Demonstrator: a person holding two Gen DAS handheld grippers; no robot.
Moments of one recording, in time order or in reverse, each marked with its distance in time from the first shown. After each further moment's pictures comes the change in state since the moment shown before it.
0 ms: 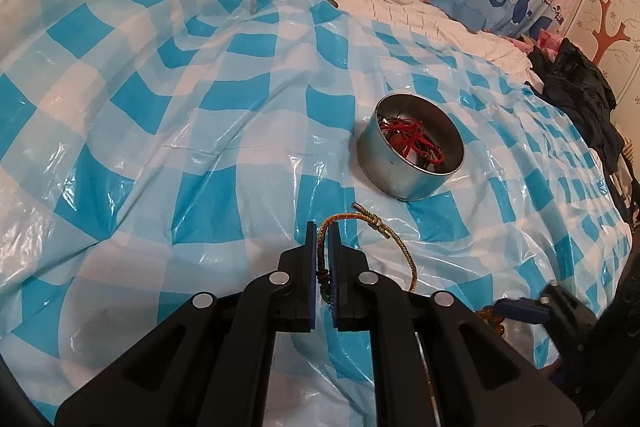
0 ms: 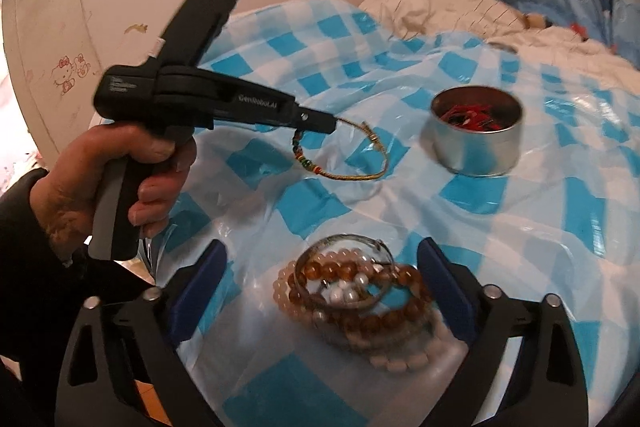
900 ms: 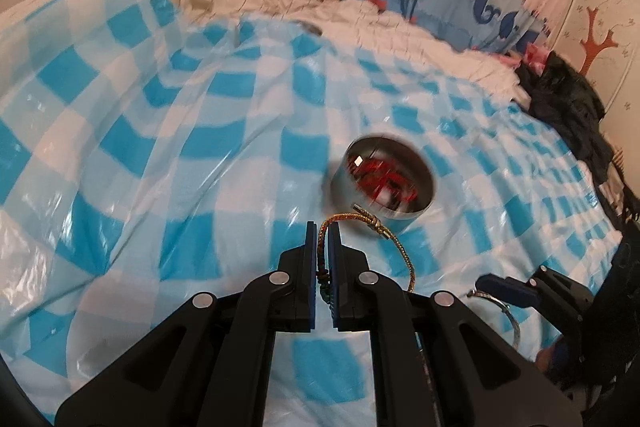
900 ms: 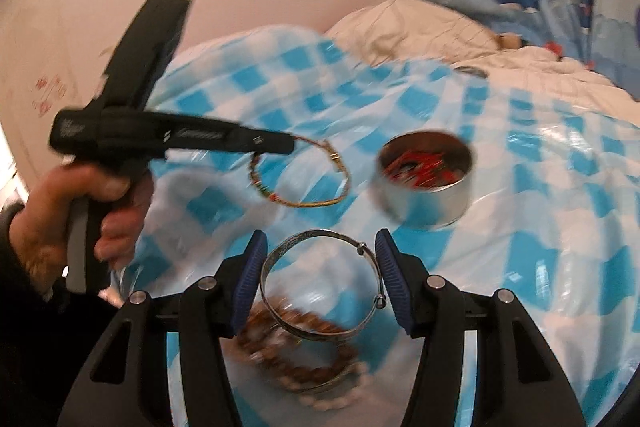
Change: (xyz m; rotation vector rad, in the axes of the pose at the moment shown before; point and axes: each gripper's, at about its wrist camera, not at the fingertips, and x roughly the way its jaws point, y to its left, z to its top) left arm -0.015 -0.024 0.029 0.011 -0.086 -0.045; right arm -0.025 -0.031 0.038 0.013 -0.094 -0.125
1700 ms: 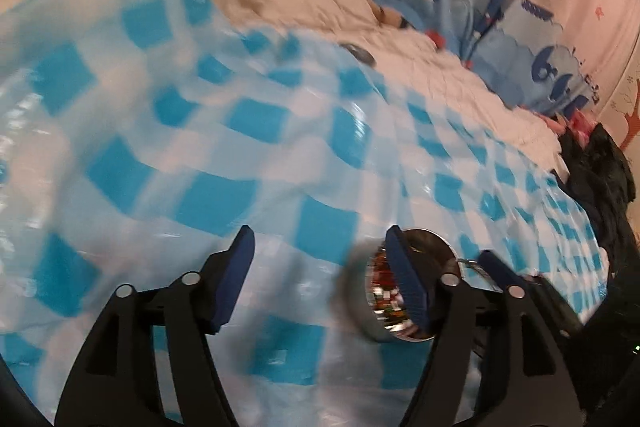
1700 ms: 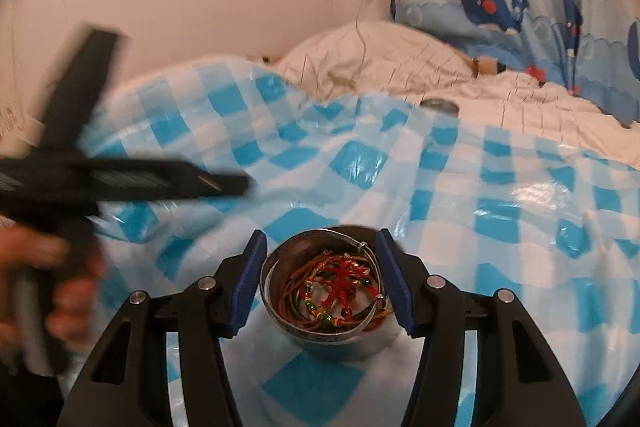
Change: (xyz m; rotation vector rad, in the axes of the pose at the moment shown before) left arm 0.045 0.012 0.047 -0.217 -0.059 0.128; right arm 0.082 -0.062 0.068 -0.026 -0.036 -0.100
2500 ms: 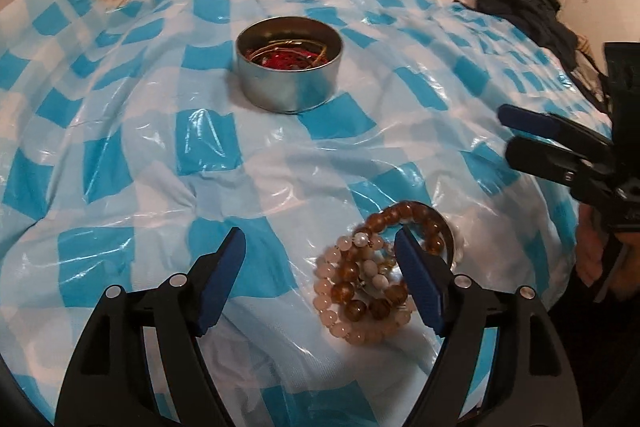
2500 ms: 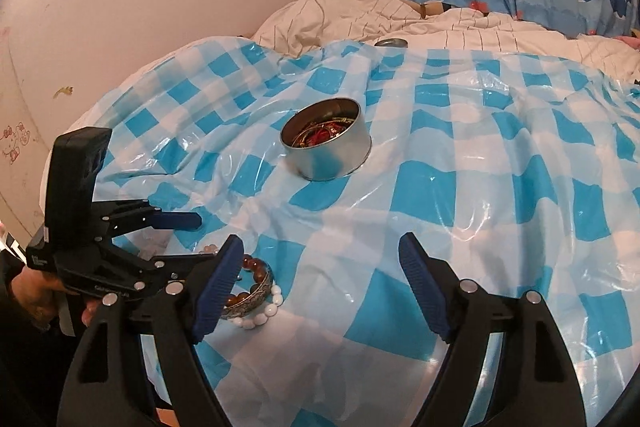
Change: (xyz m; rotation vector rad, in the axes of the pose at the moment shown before) left arm -0.049 -0.025 -0.148 0.496 0.224 -0.198; right arm -0.140 0.010 -0.100 0.205 0.090 -0.030
